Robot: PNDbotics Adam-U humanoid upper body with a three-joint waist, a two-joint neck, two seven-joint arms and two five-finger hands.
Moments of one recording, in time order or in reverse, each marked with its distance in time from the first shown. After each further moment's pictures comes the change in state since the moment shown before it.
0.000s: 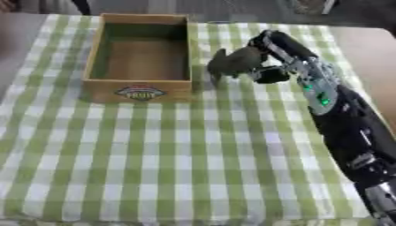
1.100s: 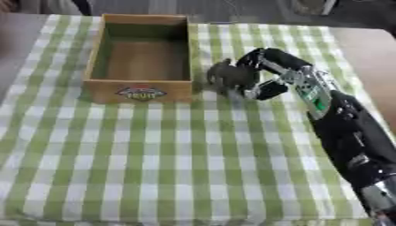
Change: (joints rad) left arm 0.000 0.000 0.002 0.000 0.000 0.000 0.000; right arm 0.010 0.017 0.002 0.119 0.164 -0.053 0.059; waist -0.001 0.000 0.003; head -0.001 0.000
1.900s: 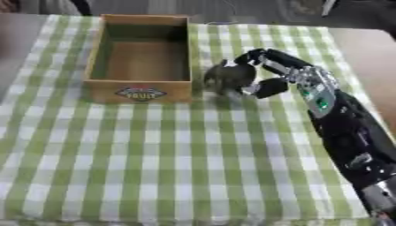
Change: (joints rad) left arm -0.001 0.000 0.000 0.000 0.000 0.000 0.000; right arm -0.005 -0.005 -0.004 0.001 -0.105 0.000 0.125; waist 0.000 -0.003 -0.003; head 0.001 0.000
